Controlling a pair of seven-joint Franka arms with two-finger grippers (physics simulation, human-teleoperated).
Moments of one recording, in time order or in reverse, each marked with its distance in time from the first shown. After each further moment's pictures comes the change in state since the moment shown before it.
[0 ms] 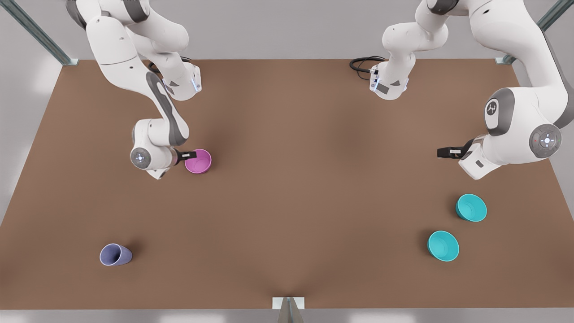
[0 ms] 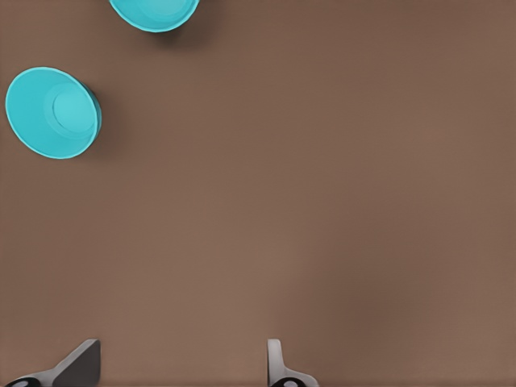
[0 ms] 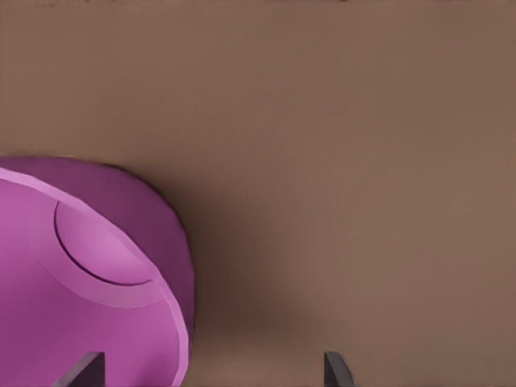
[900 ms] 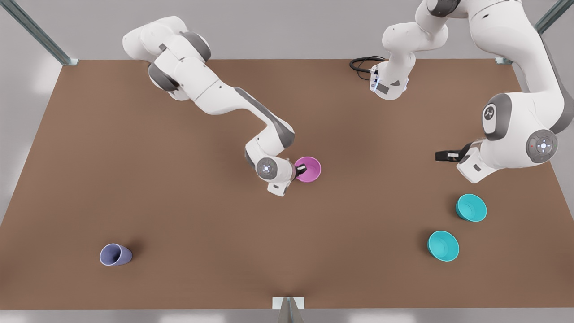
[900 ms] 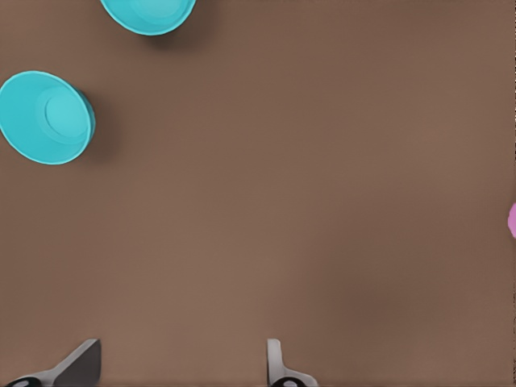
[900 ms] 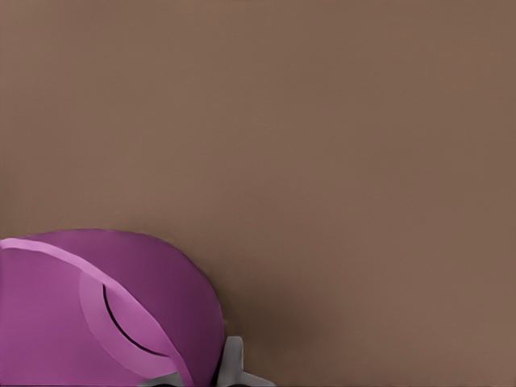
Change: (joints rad) left arm -0.001 0.028 0.001 0.002 -0.010 0.020 -0.002; right arm 0.562 0.668 0.155 1.114 0.142 -0.068 0.333
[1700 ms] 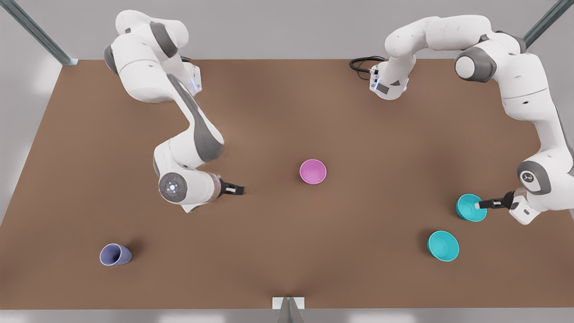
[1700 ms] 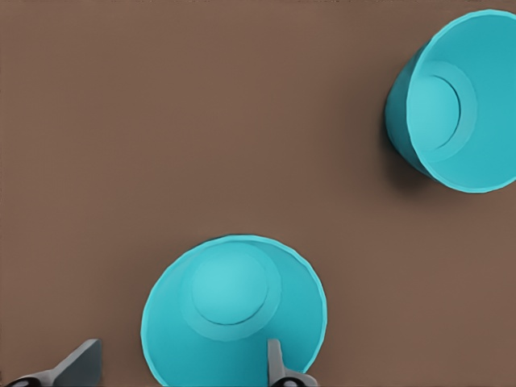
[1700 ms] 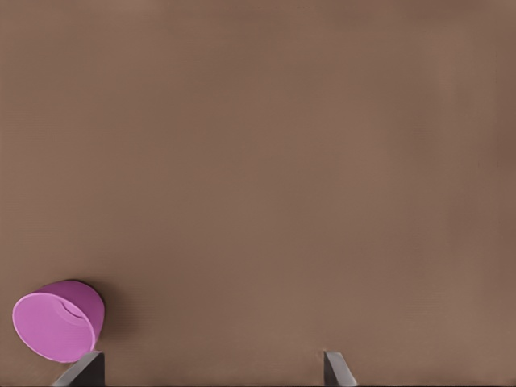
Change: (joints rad) left arm 0.399 0.581 0.006 0.234 -0.089 0.495 0.365; right arm -0.375 -0.305 -0.029 0.140 -0.173 -0.628 0.338
